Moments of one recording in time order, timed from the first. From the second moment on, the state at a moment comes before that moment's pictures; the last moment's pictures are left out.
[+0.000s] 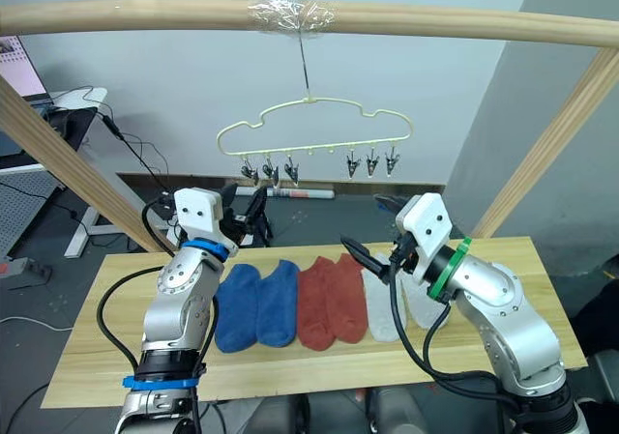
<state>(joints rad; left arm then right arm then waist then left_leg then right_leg) -0.35 0.19 0.16 0.08 -0.25 0.10 -0.29 -0.22 -0.45 0.08 -0.64 0.38 0.56 0.52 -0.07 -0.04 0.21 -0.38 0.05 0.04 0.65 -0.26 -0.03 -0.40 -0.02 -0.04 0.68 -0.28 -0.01</state>
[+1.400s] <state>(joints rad) -0.45 0.16 0.20 0.14 -0.25 0.01 -0.17 -0.29 -0.42 0.10 -0.62 0.38 0.57 0.57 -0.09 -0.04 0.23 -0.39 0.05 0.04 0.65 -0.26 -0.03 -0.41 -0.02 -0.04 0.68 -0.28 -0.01</state>
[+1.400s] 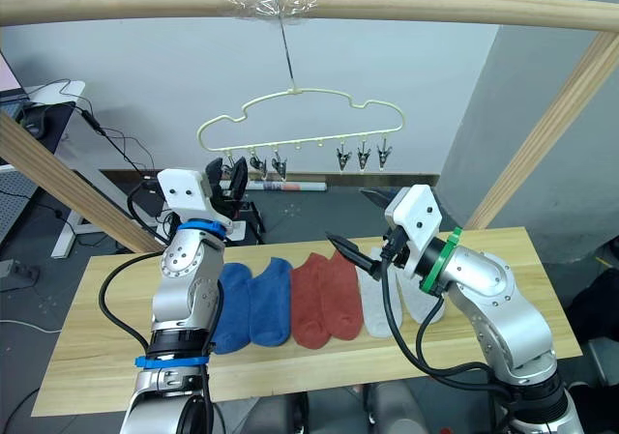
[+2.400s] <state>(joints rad) -0.42 0.29 0.20 -0.04 -0.28 0.21 -0.25 -0.26 -0.30 0.05 0.25 0.06 0.23 0.28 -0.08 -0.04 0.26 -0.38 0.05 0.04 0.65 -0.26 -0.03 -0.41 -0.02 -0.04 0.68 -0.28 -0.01</state>
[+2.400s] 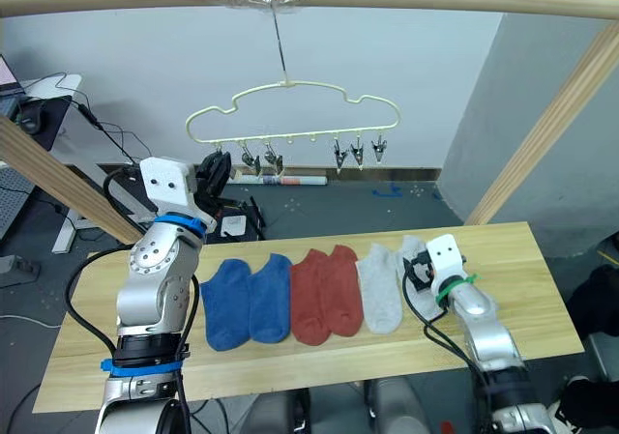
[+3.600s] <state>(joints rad) -0.45 0.39 0.23 -0.16 -0.54 0.59 -0.41 -0.54 0.04 0.37 0.14 -0.09 0.25 0.38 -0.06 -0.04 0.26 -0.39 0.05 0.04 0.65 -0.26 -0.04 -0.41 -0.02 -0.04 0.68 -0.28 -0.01</state>
